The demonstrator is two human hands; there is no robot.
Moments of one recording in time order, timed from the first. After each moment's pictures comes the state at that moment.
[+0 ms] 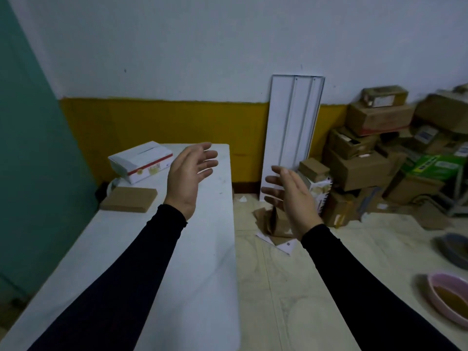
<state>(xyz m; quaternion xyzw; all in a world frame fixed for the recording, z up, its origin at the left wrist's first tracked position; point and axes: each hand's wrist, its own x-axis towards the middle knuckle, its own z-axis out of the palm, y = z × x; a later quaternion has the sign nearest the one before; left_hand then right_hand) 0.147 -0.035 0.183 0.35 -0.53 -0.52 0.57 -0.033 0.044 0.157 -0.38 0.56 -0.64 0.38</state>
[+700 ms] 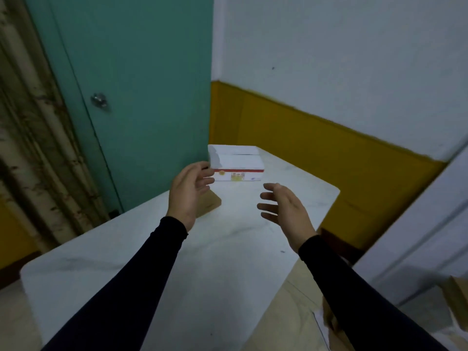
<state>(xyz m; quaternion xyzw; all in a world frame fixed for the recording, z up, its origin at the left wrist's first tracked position) 0.152 -0.242 0.129 0.54 -0.26 -0.34 0.73 -0.041 -0.296 0.131 -0.60 0.45 -0.37 0.54</state>
